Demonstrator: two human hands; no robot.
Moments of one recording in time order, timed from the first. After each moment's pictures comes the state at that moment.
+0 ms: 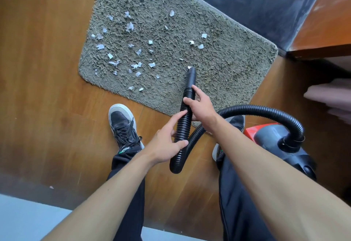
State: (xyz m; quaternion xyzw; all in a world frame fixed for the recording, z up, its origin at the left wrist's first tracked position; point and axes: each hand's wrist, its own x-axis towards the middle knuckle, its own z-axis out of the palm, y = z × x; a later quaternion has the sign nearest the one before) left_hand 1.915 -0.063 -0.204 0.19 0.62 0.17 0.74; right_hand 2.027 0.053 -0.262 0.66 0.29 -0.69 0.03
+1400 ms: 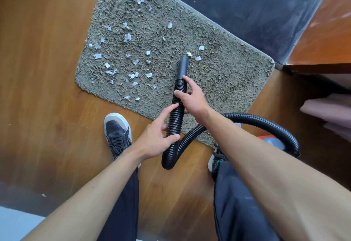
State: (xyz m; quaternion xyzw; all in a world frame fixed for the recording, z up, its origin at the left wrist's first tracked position) left_hand 1.893 -0.021 -0.217 0.19 0.63 0.22 0.72; right_hand 1.998 0.101 -0.278 0.63 0.37 -0.69 0.03
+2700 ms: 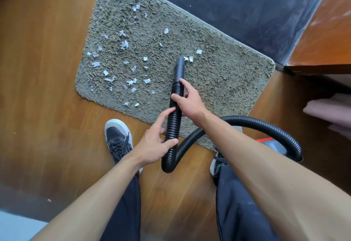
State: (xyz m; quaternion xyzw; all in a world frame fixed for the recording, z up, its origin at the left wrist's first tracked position) left_hand 1.896 -0.011 -0.218 0.17 0.63 0.22 0.72; right_hand 1.996 0.111 -0.283 0.61 0.39 -0.69 0.03
